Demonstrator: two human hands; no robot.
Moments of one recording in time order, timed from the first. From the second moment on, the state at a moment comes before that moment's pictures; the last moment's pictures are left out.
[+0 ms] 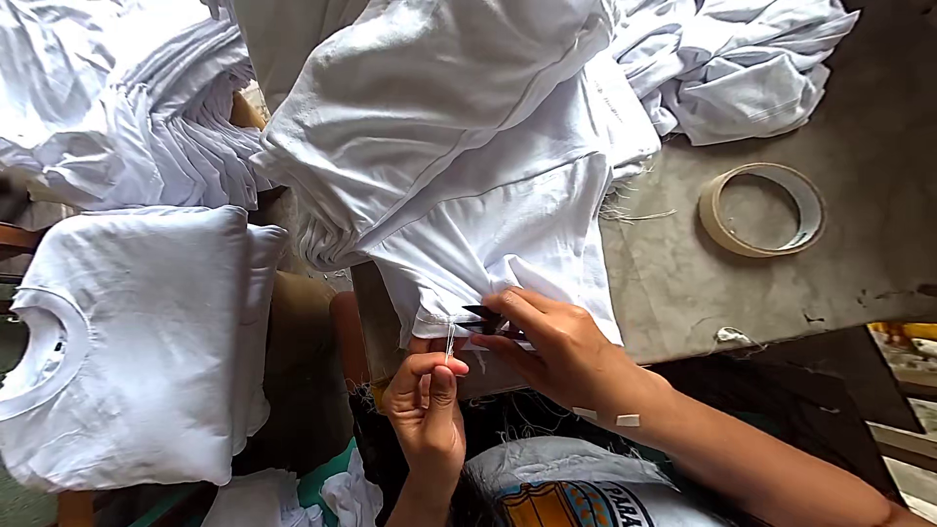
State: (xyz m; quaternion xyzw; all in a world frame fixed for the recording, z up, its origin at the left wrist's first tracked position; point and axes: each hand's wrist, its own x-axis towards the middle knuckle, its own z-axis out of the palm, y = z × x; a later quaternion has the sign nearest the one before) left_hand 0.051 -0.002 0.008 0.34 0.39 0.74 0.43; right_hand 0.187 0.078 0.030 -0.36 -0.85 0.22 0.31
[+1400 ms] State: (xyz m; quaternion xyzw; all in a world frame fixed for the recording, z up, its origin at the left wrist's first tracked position) left_hand 0.039 0.002 0.041 -0.07 0.17 0.78 0.60; right_hand 0.202 0.081 0.018 -0.39 -0.80 0.18 0.42
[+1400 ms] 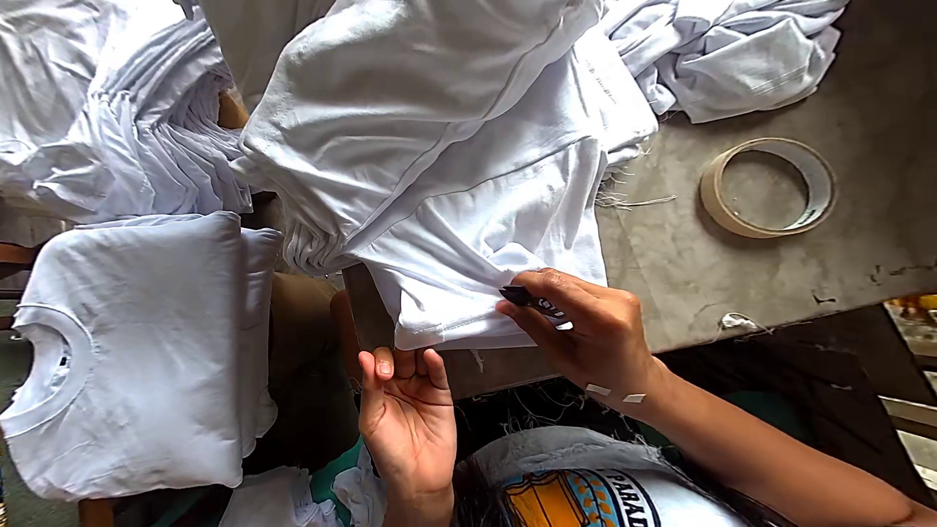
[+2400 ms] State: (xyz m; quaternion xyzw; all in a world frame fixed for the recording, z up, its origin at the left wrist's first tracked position) left_hand 0.018 0.043 0.037 0.40 0.50 0.63 0.44; right_hand 0.198 0.068 0.032 -0.39 -0.72 0.44 0.37
